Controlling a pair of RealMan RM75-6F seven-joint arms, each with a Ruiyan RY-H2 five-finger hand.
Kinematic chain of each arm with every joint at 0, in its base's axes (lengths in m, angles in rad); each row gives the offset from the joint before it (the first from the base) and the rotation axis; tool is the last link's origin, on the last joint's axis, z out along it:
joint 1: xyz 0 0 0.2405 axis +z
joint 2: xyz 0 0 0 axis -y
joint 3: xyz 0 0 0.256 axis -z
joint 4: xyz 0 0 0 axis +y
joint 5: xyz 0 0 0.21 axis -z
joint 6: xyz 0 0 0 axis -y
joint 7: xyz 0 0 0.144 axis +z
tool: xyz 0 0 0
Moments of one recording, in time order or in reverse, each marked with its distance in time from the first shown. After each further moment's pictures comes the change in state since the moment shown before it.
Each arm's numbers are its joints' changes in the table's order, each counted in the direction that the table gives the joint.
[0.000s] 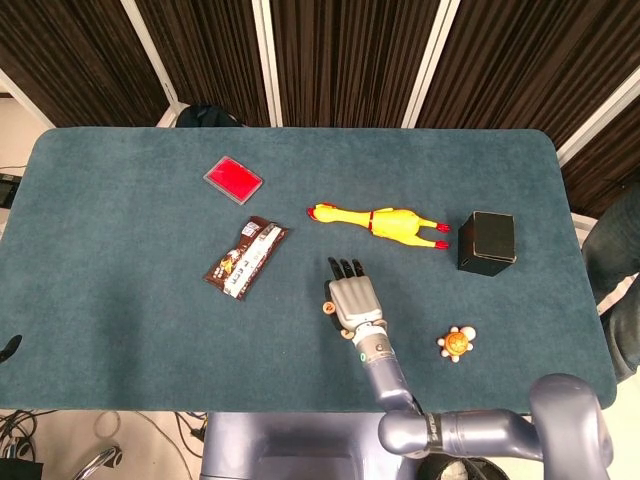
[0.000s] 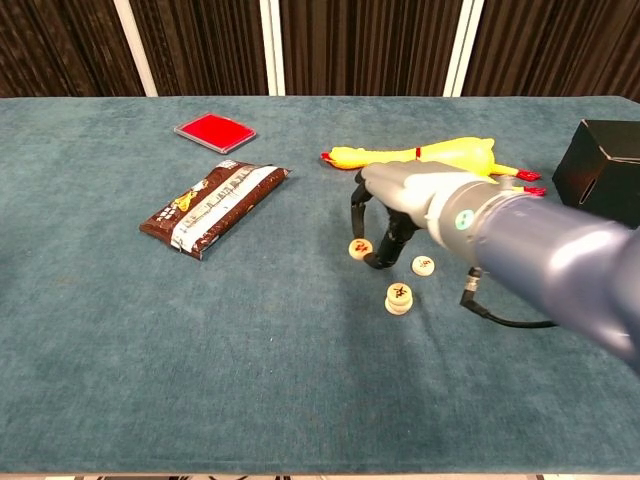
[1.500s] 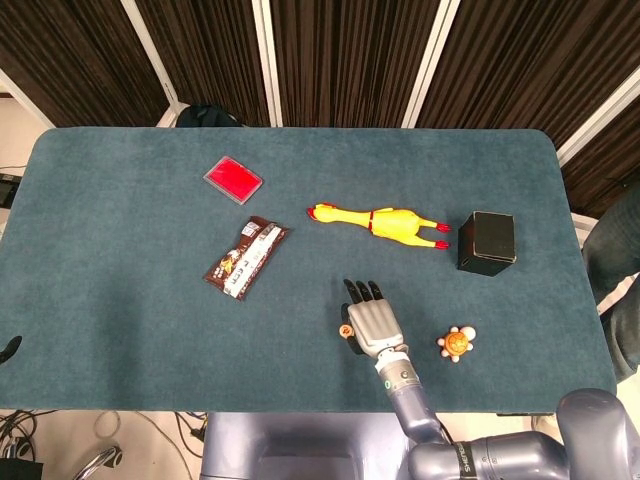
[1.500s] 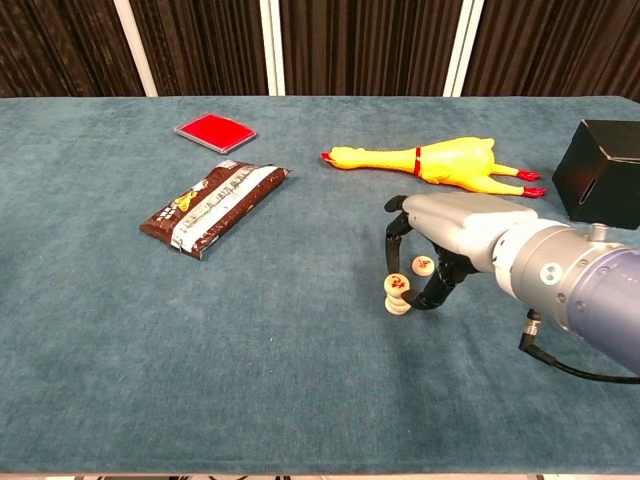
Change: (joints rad) left arm 0.001 0.002 -0.002 0.002 0.001 0.000 0.010; right arm -0.122 -0.062 0.141 -0.117 0.139 -0.057 0.076
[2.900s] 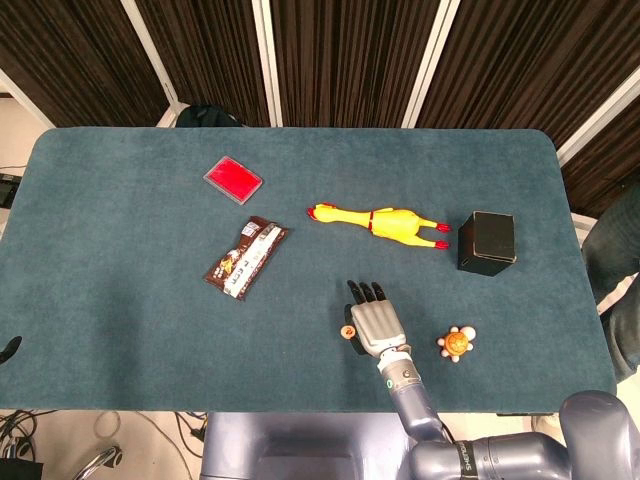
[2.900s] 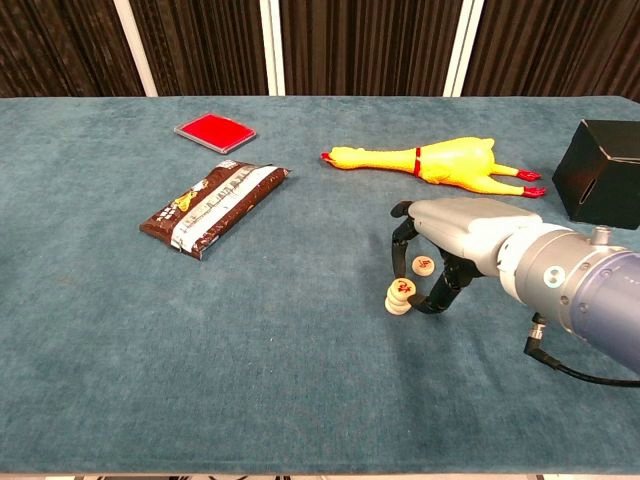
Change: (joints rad) left arm 0.000 -0.001 -0.001 -0.001 0.002 0.002 0.004; right arm -0.015 -0.004 -0.007 0.007 -0.014 0.018 -0.009
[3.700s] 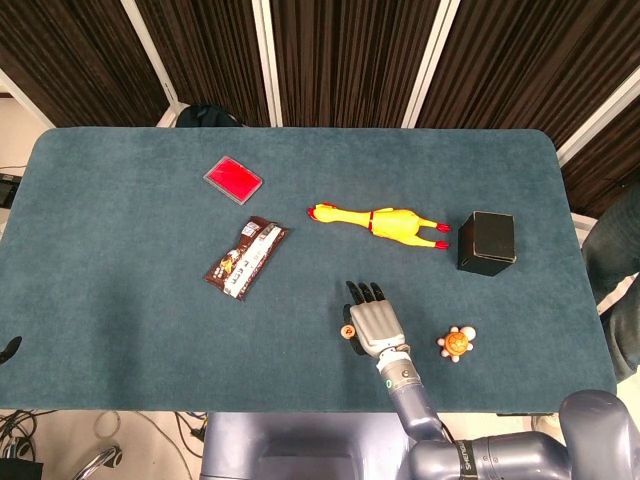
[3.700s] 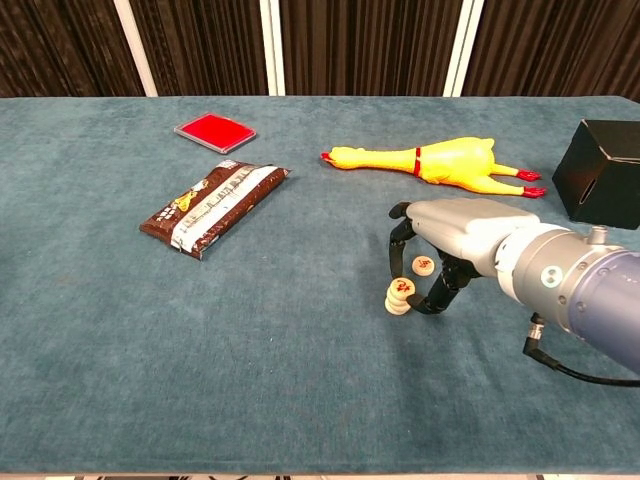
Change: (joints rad) left arm 0.000 0.000 -0.001 0.000 0.001 0.001 0.004; right arm 0.005 -0.002 -0.001 -0.004 -0.007 0.005 -0.011
